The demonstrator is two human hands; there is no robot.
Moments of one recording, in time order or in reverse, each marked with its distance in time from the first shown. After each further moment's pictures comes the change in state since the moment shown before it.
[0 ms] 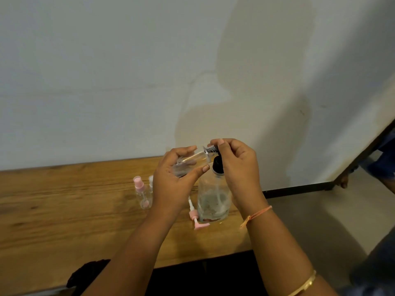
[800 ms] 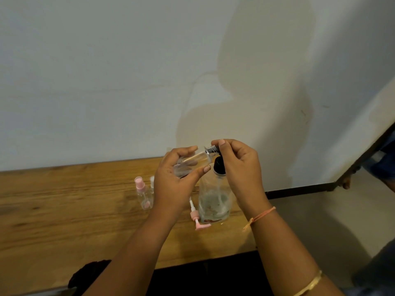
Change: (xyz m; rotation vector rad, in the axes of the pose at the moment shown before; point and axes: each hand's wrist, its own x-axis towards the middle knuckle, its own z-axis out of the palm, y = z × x) left_hand 0.000 0.002 0.000 0.003 0.000 -0.011; right_hand -0.001 0.001 -0.003 -0.052 -0.029 -0.085
